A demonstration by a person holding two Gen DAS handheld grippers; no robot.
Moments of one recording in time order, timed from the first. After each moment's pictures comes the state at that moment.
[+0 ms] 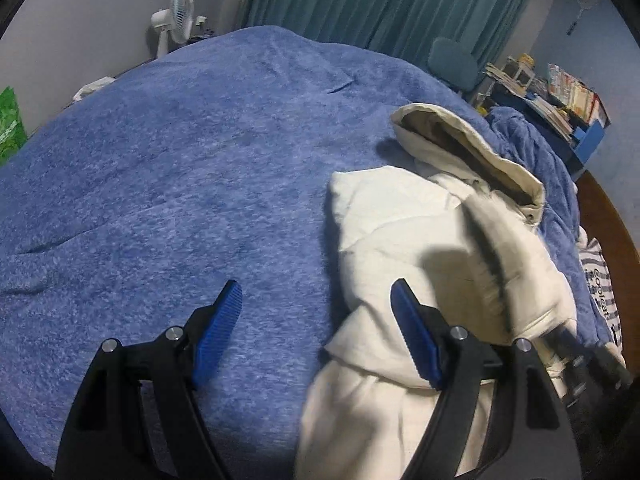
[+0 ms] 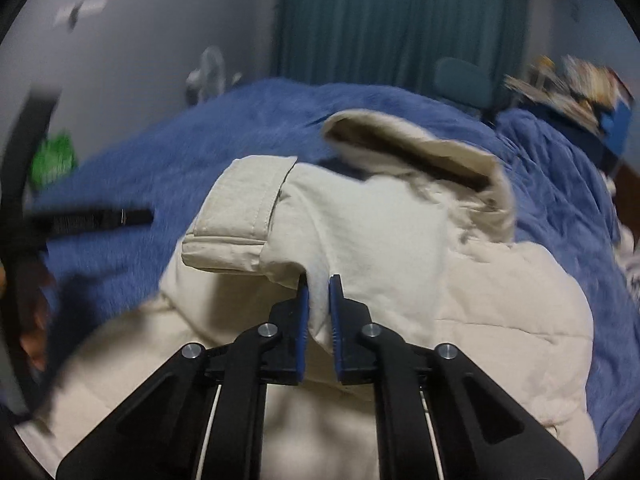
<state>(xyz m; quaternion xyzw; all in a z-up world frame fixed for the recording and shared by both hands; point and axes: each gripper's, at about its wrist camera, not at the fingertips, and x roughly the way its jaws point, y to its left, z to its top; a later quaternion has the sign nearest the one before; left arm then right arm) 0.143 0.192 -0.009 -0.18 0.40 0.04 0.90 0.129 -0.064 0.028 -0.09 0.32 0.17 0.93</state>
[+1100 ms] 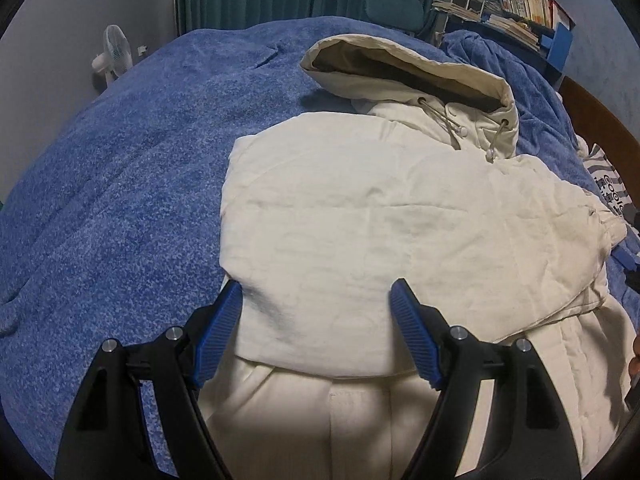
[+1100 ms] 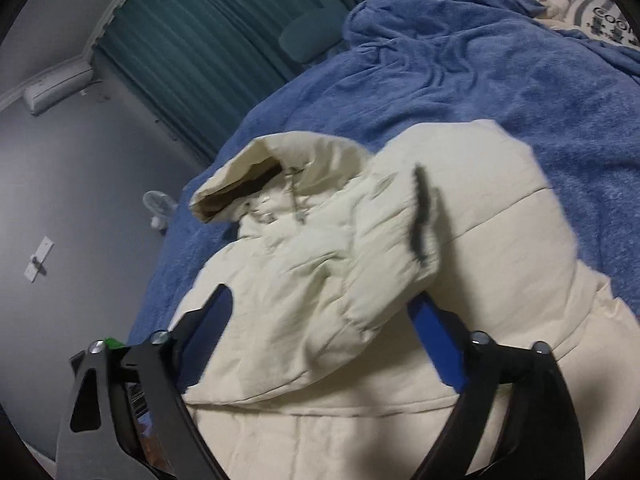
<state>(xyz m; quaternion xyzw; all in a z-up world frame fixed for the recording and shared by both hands) 0.168 0.095 -0.040 -0.05 0.43 0.00 0.90 0.182 -0.306 -0.016 0.29 0.36 0.12 0.88</state>
